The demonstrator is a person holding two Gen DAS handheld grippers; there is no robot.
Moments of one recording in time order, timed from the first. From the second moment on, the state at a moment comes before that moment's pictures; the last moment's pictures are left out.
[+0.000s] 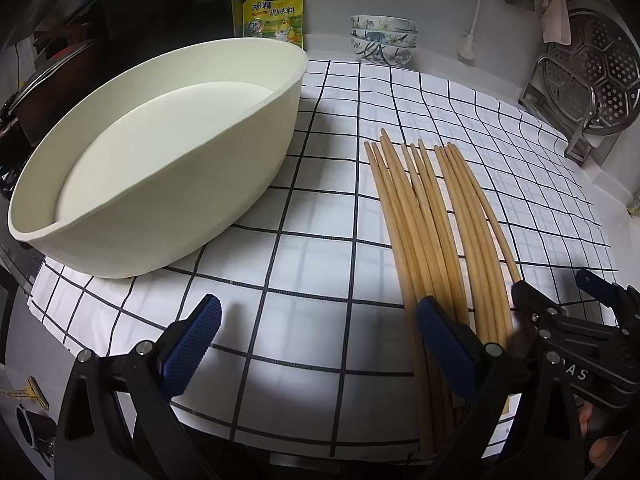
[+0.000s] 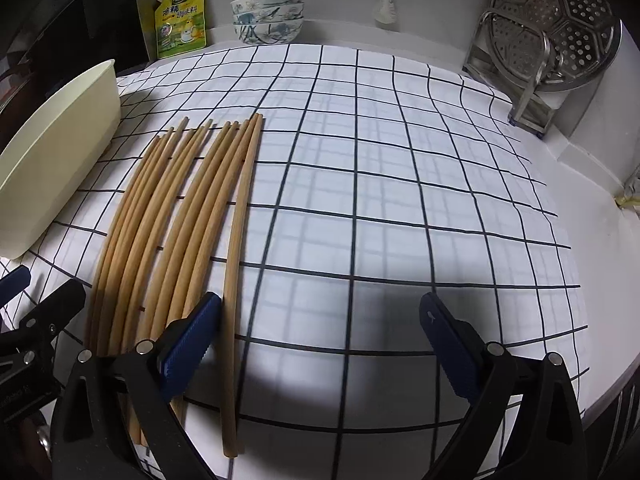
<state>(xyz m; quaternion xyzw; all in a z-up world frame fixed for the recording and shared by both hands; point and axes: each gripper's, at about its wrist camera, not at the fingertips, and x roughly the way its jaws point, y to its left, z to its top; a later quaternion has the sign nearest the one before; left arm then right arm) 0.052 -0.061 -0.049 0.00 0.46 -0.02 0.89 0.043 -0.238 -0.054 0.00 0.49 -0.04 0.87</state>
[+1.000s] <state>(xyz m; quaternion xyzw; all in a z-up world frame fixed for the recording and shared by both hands) 0.065 -0.064 -0.059 0.02 0.48 0.01 0.88 0.047 -0.237 -0.056 0.00 0.48 -0.01 0.88</state>
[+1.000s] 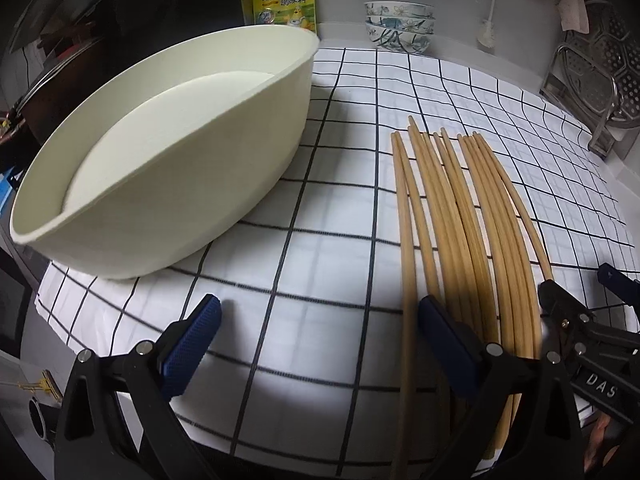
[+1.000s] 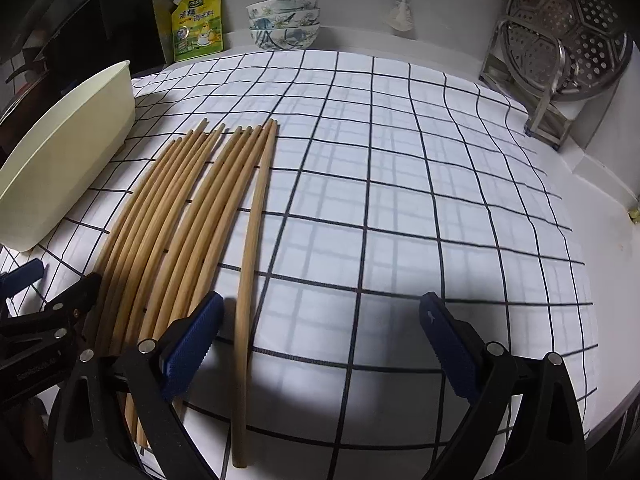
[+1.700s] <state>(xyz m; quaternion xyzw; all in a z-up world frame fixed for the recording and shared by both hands) 0.057 -0.083 -0.045 0.00 0.47 -0.07 0.88 0.041 -0.237 -0.049 0.03 0.45 0.03 0.89</state>
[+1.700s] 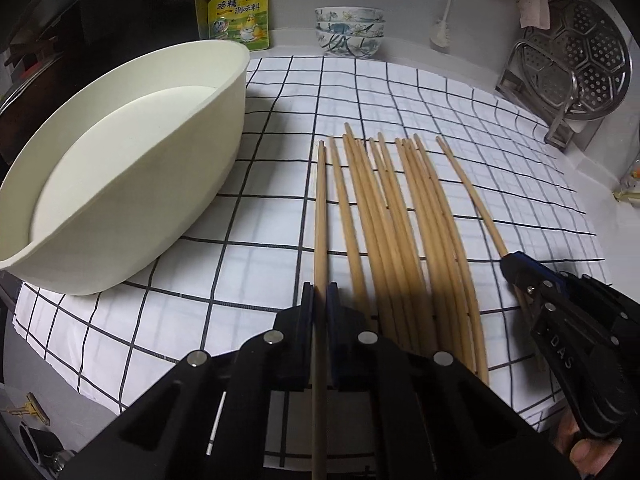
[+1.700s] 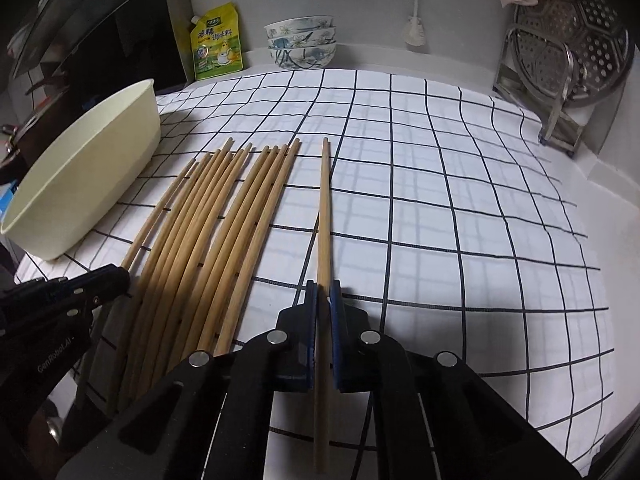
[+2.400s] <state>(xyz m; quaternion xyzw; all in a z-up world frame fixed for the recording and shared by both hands) 0.100 0.056 0.053 -0.03 0.38 -0.03 0.93 0.105 -0.107 0.049 0.09 0.38 0.17 0.90</state>
